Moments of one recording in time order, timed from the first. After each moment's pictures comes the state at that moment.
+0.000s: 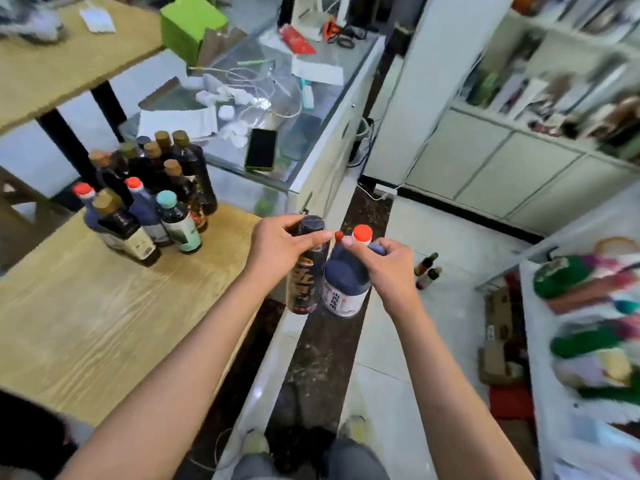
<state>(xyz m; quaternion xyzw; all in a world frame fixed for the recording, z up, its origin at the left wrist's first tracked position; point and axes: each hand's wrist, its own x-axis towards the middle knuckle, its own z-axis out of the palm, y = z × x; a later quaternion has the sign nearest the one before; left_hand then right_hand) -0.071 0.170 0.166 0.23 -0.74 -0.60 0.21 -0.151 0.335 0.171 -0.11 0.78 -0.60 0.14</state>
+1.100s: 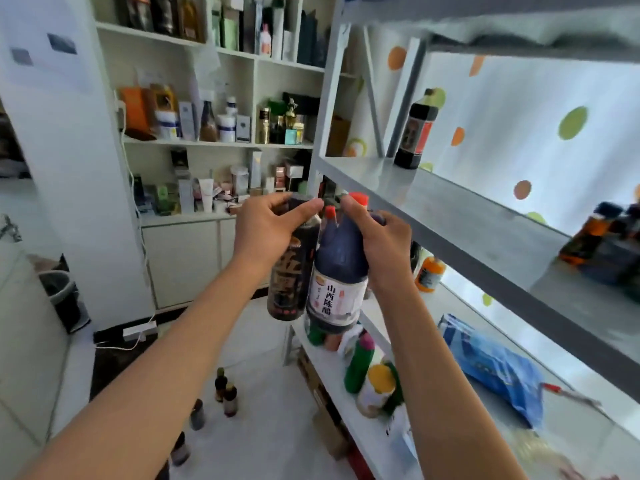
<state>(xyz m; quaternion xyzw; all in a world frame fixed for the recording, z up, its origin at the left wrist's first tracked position) -0.510 0.661 0.377 -0.19 -0.73 -0.63 0.20 -0.469 0.815 0.379 0.07 0.69 -0.67 -0.27</state>
